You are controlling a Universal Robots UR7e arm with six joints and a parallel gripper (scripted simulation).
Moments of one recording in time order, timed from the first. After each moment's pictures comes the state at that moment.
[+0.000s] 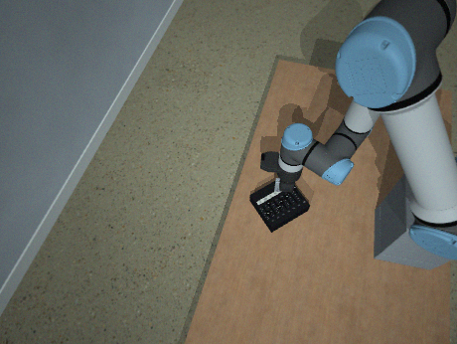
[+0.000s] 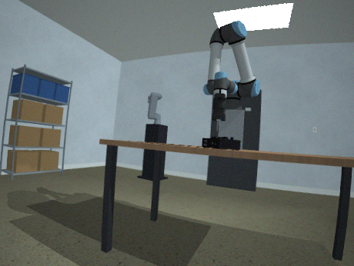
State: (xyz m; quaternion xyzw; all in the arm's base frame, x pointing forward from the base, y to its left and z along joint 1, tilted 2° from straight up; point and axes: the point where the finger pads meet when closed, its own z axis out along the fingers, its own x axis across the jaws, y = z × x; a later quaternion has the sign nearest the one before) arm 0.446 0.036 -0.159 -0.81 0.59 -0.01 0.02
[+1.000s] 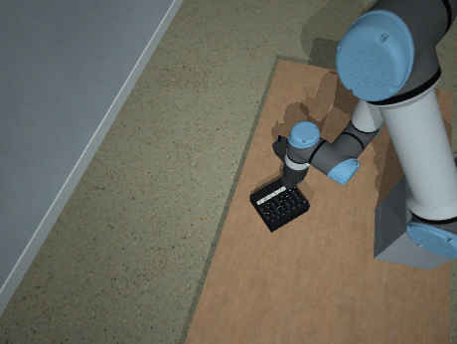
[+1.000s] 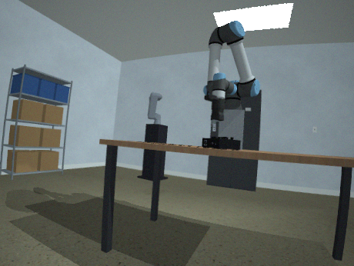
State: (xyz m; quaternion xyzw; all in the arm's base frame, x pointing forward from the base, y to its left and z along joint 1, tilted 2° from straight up) arm 0.429 0.002 -0.160 -0.51 0.86 -0.01 0.02
